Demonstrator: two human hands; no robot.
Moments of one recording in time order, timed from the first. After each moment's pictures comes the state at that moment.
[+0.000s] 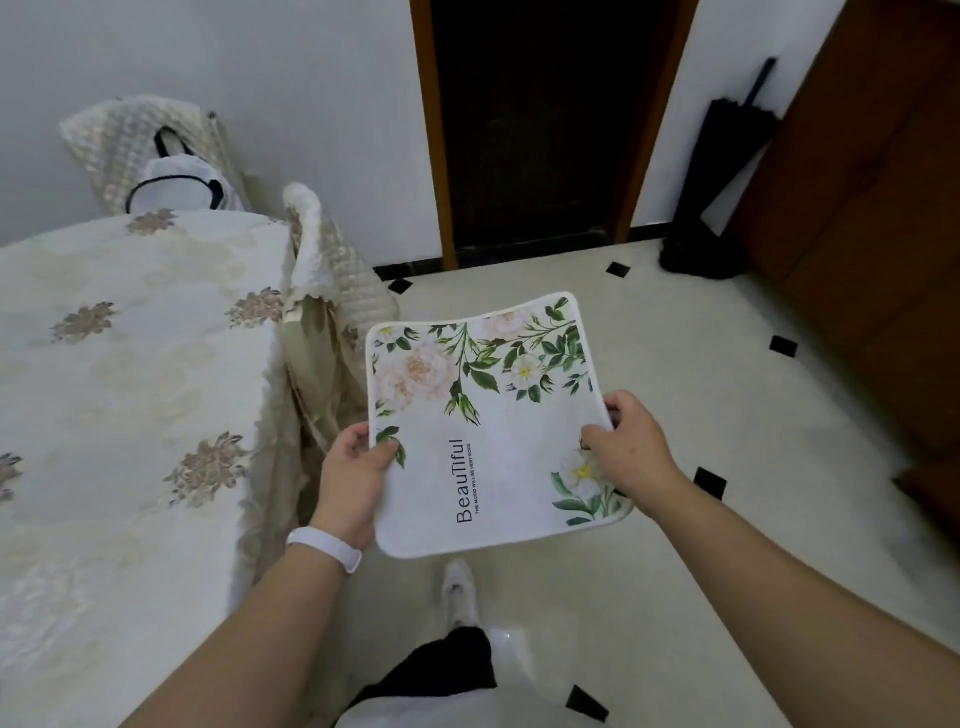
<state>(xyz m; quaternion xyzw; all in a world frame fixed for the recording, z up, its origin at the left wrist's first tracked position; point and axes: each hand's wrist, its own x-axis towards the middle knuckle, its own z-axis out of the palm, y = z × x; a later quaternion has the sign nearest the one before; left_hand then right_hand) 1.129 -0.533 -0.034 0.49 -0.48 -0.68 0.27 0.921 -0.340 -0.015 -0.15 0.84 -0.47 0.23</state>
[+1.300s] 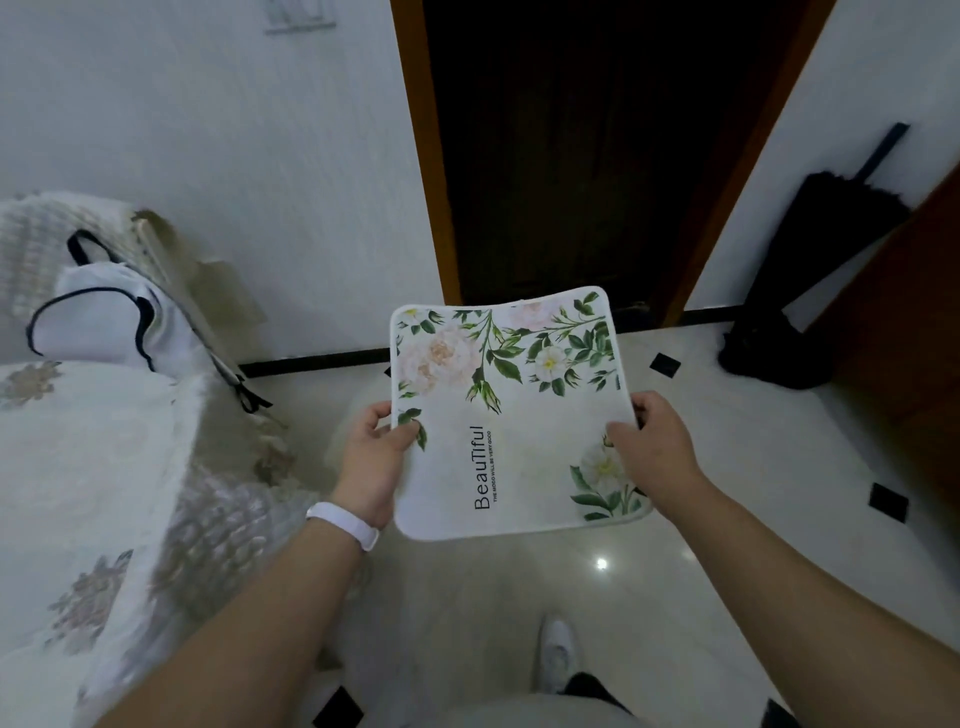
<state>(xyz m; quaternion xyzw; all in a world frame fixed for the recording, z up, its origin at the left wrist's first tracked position) 0.658 -0.875 -0.010 0.49 -0.49 -0.67 0.27 0.447 -0.692 -0.018 -0.15 0.83 -0.49 0.23</state>
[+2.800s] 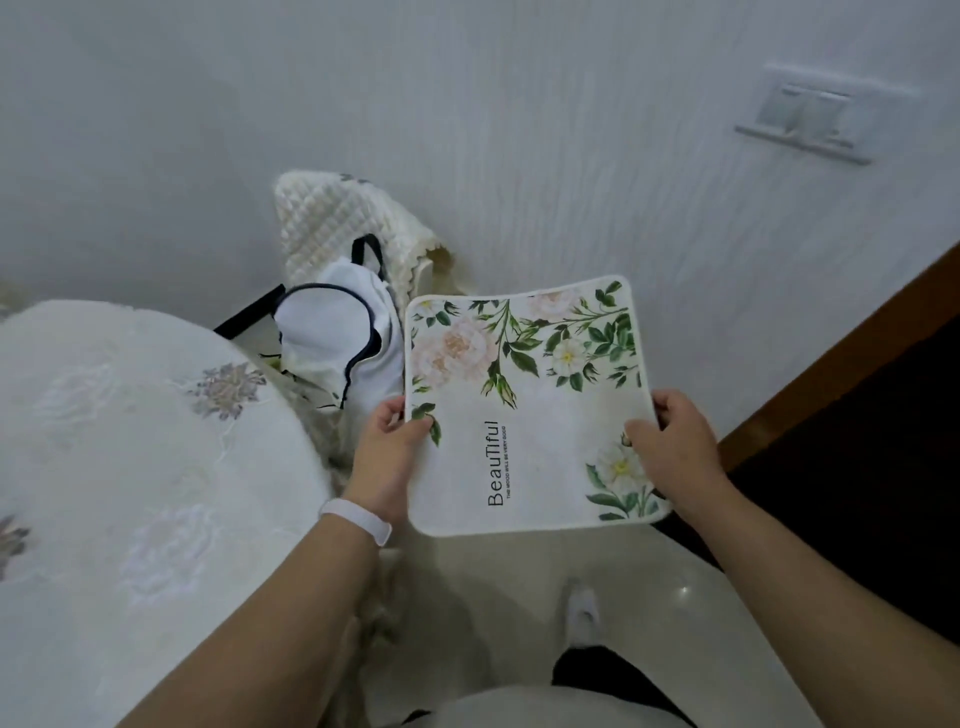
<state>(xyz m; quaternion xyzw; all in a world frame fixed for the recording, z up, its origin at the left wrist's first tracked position) 0.686 -1.387 -0.025 0.59 -0.25 -0.58 0.50 0.402 -1.377 0.003 -0.44 0.74 -0.37 0.35</state>
